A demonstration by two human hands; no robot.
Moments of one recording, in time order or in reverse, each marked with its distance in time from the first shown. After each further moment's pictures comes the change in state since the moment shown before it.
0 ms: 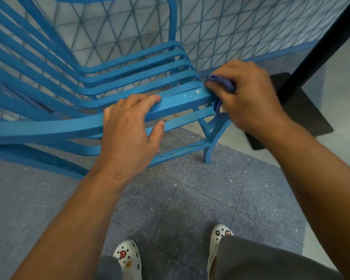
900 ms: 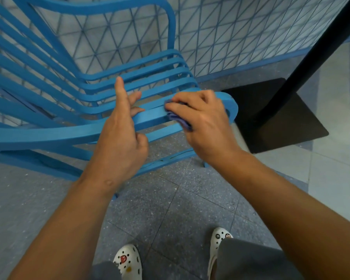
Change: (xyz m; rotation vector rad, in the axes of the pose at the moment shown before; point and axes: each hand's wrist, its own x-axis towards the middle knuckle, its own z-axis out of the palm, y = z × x) left_hand -0.004 -0.006 -0.019 -0.287 -0.087 -0.114; right_hand -0.028 -0.033 0.059 -0.126 0.131 -0.322
